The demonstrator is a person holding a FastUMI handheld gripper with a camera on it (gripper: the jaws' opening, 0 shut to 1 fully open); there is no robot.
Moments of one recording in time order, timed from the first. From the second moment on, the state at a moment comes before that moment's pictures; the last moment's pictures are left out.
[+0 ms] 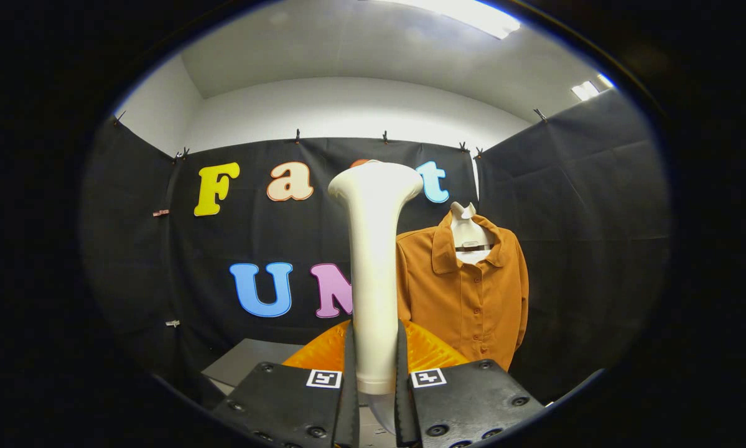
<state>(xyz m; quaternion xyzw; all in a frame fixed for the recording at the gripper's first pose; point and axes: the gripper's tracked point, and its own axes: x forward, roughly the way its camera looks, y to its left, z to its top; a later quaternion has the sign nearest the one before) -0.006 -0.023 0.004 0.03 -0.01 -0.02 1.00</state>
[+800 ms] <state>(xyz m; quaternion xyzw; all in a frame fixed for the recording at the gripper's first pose) 0.000 -0.011 -0.001 0.03 -0.01 -0.02 1.00</state>
